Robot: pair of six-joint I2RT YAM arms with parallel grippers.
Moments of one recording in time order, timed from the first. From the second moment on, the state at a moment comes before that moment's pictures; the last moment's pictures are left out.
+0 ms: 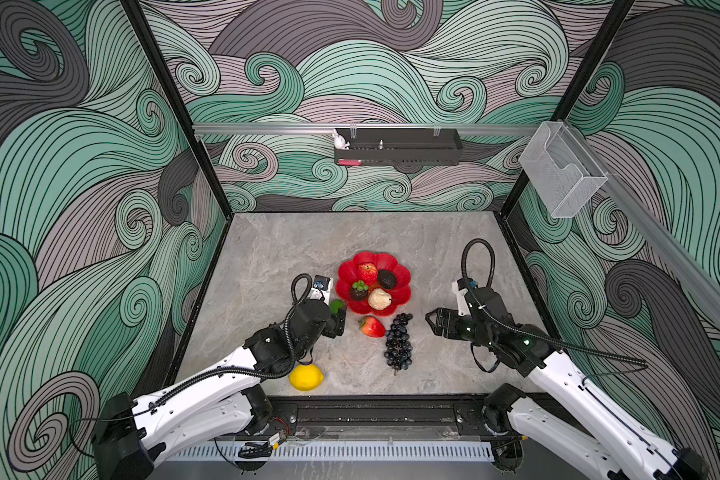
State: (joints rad) left arm -0.89 0.89 0.65 -0.40 -0.43 -0.48; right arm 0.56 0.76 0.67 -0.71 -0.05 0.60
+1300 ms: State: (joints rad) left arm -1.14 0.80 0.58 -1.13 -0.10 -1.40; right arm 0.56 0.72 0.55 -0.55 -0.09 0.53
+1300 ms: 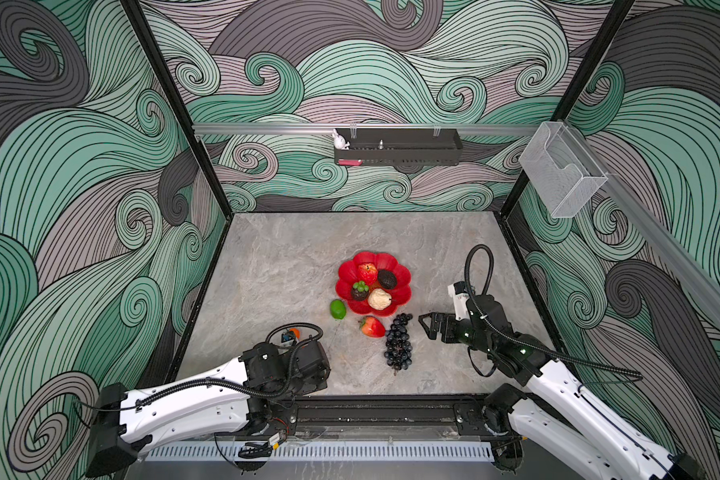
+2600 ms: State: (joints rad) left arm -1.03 1.28 0.74 -0.93 -0.22 -1.13; right arm 0.56 0.68 0.54 -0.58 -0.11 0.54
